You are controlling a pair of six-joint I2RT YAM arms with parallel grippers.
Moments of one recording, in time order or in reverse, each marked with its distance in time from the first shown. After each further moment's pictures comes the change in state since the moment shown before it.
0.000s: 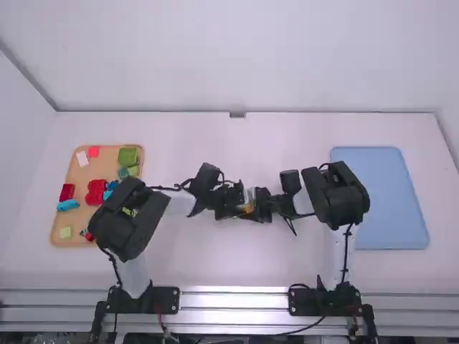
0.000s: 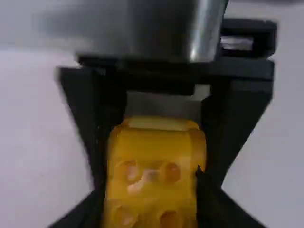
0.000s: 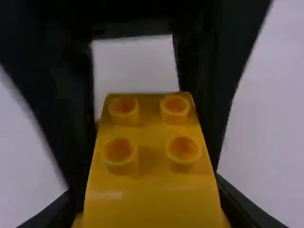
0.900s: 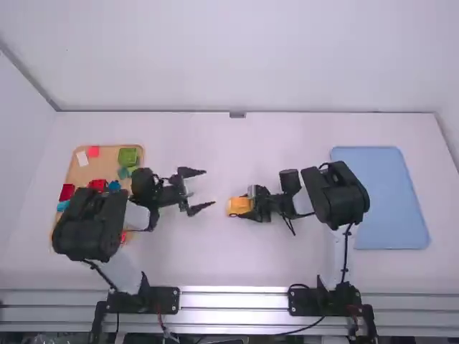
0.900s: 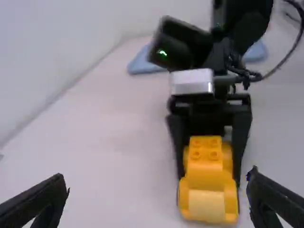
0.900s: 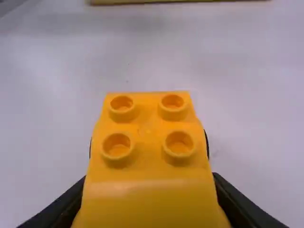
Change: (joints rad) left arm 0.525 -0.109 -0.373 0.927 0.544 -0.294; right arm -0.017 -0.001 0.005 0.037 -0.037 0.104
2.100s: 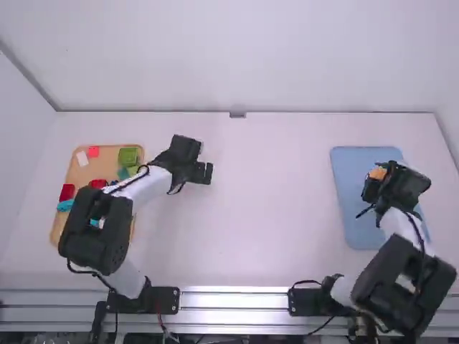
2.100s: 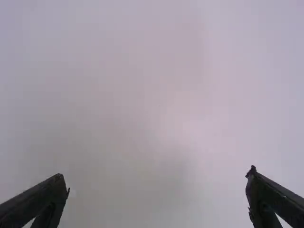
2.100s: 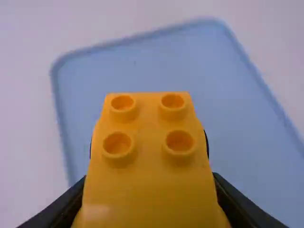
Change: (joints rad) left arm -0.326 -0.071 0.608 -1.384 -1.194 -0.601; right arm -0.834 -0.694 -0.025 -0.592 0.951 0.639
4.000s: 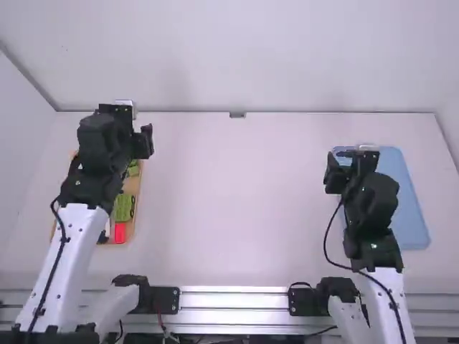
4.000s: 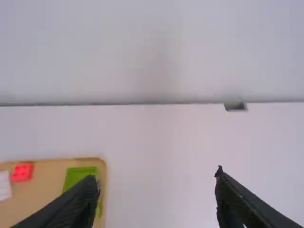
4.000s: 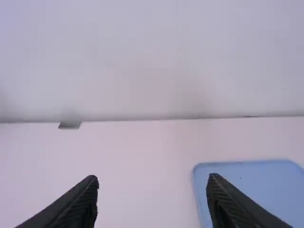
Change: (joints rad) left arm 0.269 -0.632 0.074 -0.143 -0.008 0.100; right arm 0.583 -0.784 -0.036 -0.134 0.198 0.201
